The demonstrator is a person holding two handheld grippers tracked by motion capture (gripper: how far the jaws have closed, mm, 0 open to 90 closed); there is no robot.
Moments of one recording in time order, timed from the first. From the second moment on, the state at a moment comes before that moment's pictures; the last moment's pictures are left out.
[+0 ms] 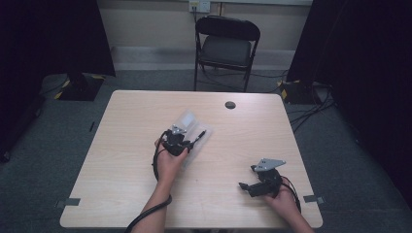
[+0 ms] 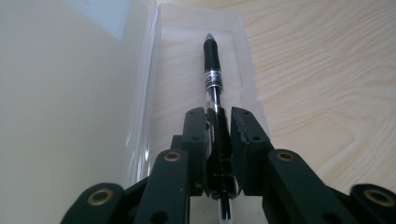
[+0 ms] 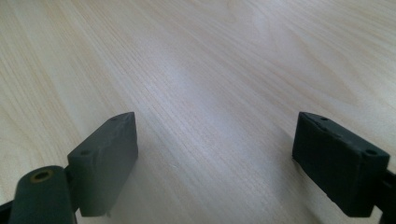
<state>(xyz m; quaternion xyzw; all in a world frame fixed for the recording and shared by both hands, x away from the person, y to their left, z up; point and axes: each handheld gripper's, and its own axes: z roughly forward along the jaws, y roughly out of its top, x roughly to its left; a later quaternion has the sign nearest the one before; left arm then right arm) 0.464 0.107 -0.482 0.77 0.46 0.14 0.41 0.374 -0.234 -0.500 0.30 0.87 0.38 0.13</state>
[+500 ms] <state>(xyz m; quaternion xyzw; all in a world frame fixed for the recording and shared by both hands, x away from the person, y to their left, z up) 0.465 0.107 -0.484 0.78 0.46 0.14 0.40 0.374 -0.234 -0.500 0.30 0.87 0.38 0.13</state>
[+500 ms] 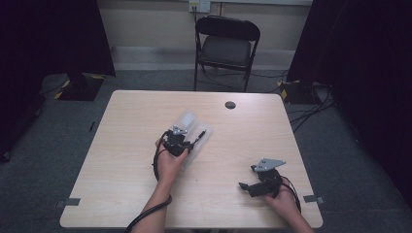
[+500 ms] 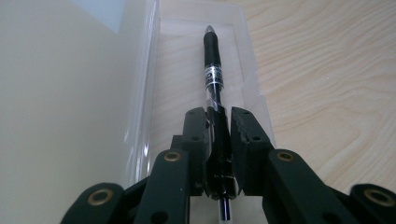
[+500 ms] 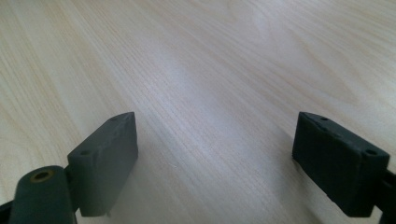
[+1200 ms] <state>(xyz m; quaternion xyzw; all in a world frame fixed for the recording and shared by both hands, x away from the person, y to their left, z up) 0.465 0.105 -0.489 0.78 0.46 0.14 0.40 0.374 -0.234 -0.500 0.30 0.87 0.38 0.13</state>
